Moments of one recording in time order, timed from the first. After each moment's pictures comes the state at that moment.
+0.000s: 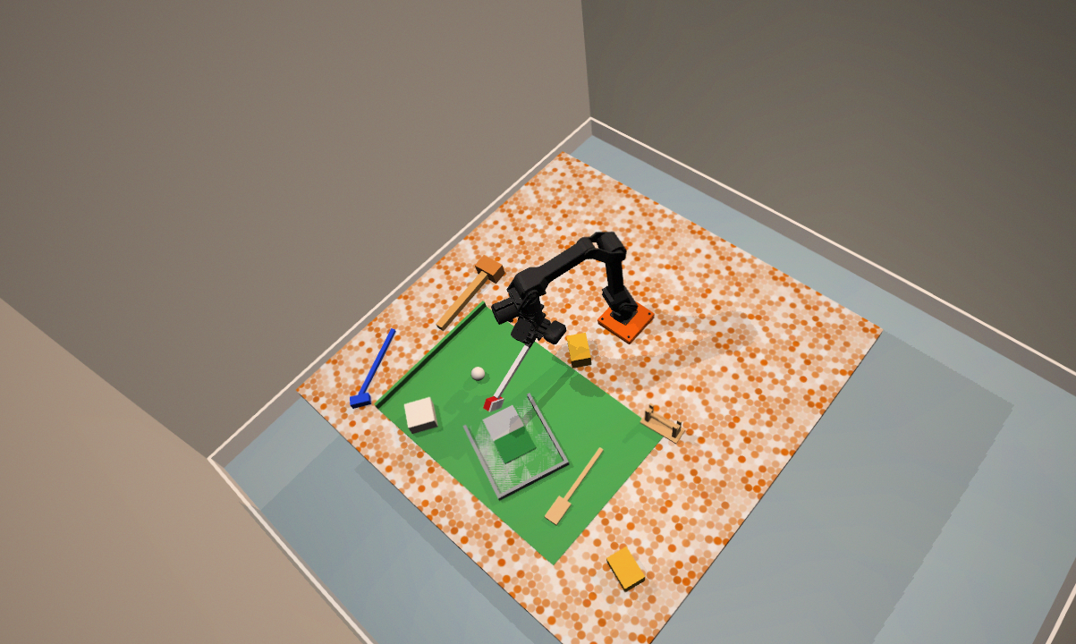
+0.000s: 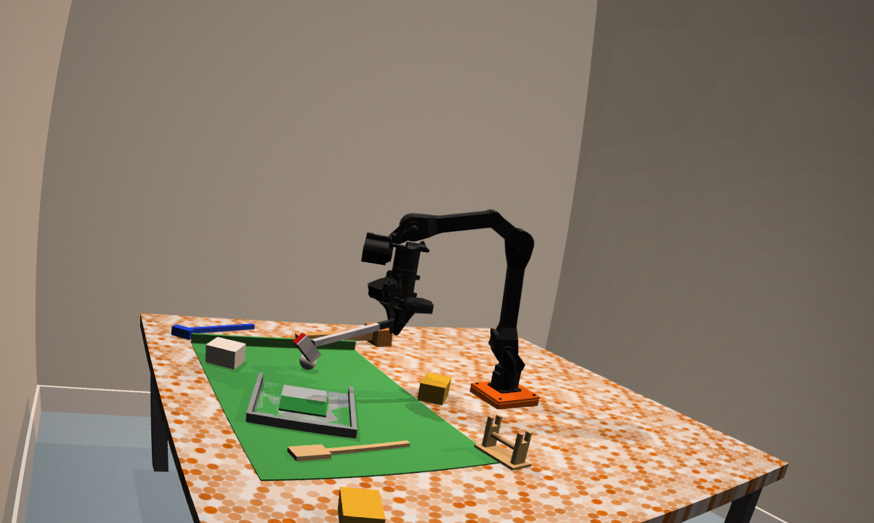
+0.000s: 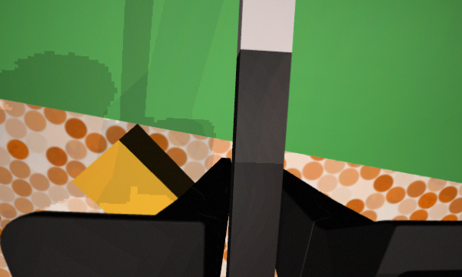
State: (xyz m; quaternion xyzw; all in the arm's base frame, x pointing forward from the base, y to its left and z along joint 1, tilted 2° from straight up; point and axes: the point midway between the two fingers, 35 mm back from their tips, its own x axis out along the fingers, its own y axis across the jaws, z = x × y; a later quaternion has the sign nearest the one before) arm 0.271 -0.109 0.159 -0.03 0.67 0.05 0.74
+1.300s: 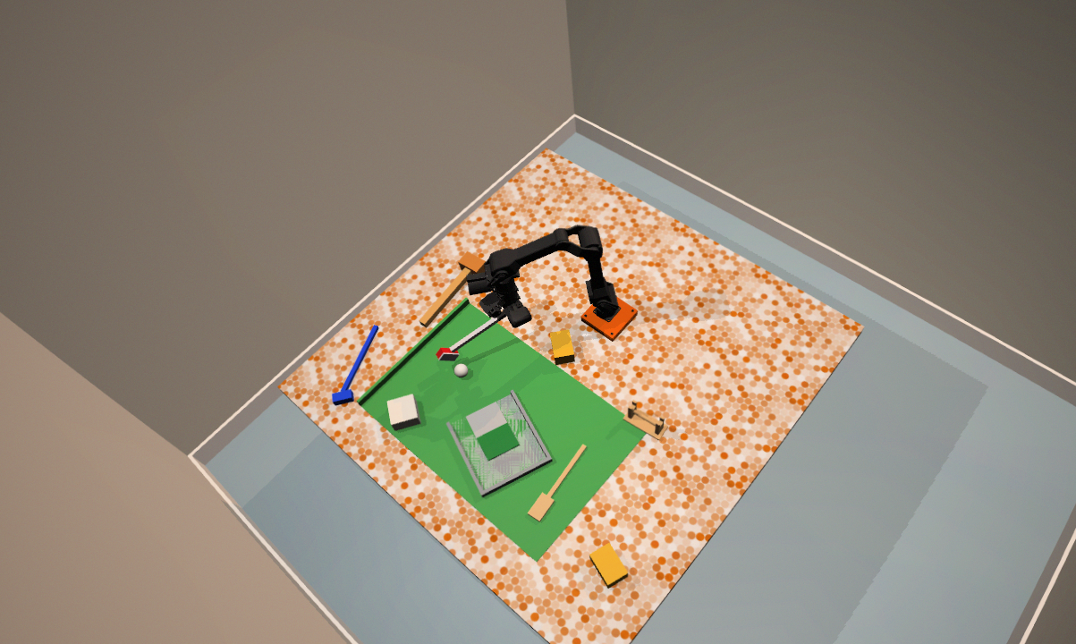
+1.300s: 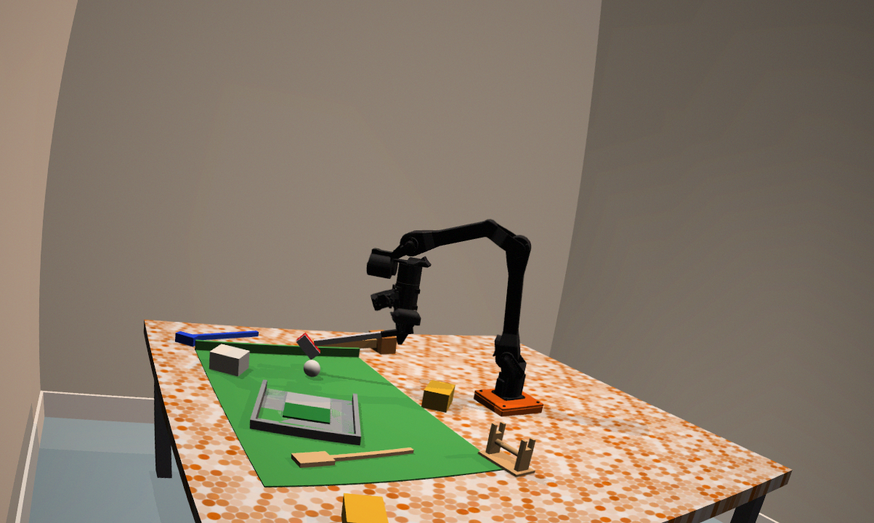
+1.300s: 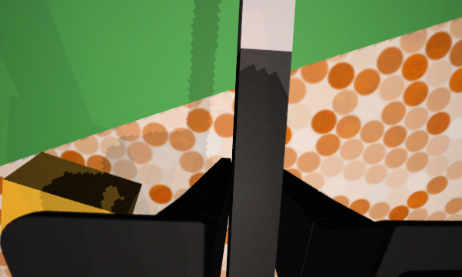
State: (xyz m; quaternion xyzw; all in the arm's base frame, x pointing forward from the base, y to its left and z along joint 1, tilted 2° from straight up) arm 0.222 -0.190 0.126 0.14 0.68 -0.13 0.71
